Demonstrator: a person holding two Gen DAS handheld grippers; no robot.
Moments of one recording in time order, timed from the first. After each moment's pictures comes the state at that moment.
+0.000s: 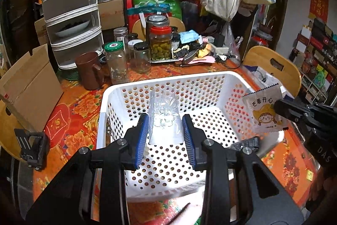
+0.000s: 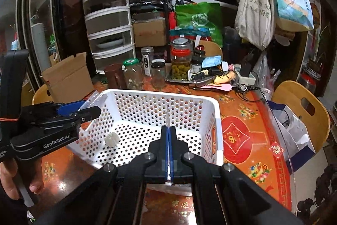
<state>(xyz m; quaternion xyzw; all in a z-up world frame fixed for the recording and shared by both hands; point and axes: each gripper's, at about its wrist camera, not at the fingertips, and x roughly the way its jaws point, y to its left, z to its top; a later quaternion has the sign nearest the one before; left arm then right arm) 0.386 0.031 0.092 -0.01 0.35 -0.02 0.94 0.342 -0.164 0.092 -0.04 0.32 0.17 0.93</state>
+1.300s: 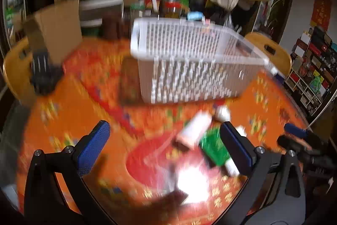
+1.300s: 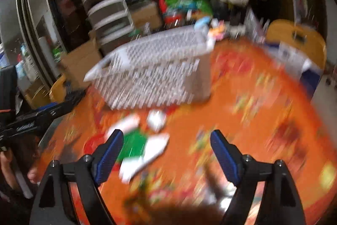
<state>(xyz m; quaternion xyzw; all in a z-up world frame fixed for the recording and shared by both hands) 0.200 0.069 -0.003 -0.06 0.37 -0.01 0.93 0.170 -0.203 -0.028 0.07 0.38 0.19 0.90</state>
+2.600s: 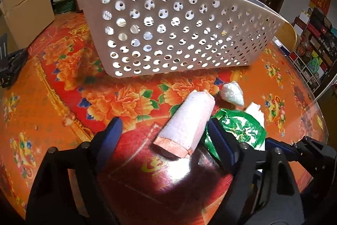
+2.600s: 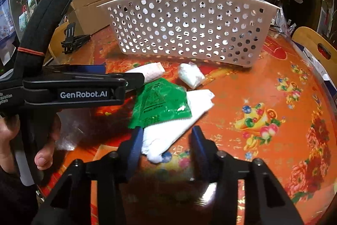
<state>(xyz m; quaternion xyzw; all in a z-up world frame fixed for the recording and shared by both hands) 0.277 0.031 -0.080 -0.04 0.44 -0.05 0.89 0.192 -0.127 -0.075 -0.06 0.42 0.21 0.88</state>
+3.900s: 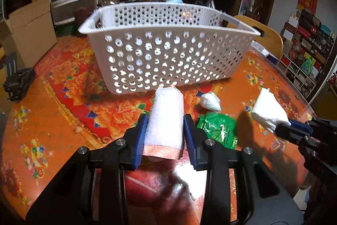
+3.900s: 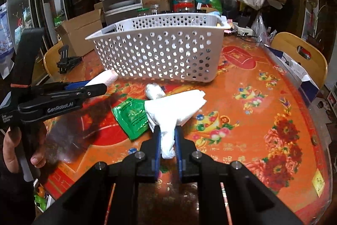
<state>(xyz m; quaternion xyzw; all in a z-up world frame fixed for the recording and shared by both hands) 0.222 0.027 -0.038 -0.03 0.36 -0.07 0.93 0.165 -0.192 -0.027 -0.04 0.37 0.17 0.91</state>
